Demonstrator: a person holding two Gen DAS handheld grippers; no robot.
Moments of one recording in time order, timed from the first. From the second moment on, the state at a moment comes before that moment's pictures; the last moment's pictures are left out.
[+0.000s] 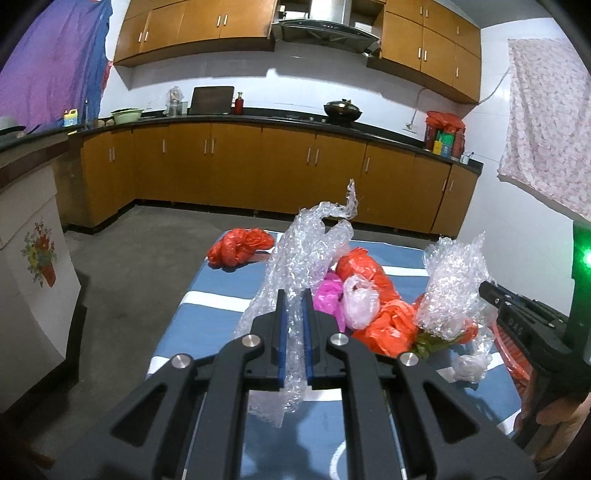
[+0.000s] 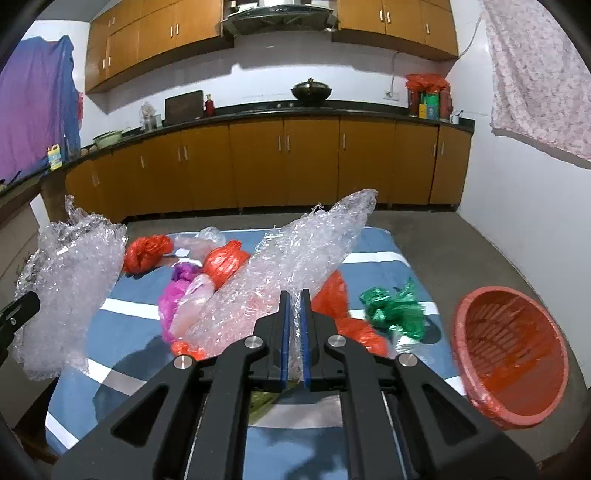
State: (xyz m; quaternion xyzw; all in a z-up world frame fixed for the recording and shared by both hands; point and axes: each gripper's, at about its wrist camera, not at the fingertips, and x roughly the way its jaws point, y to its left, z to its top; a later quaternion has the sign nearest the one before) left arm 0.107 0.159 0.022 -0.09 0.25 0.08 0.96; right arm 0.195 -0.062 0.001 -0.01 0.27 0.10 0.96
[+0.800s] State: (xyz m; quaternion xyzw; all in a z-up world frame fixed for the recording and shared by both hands) left arm 0.170 0.007 0.037 -0.06 0.25 -0.08 0.96; right arm 0.192 -0.217 0.015 0.01 0.24 -0.04 0.97
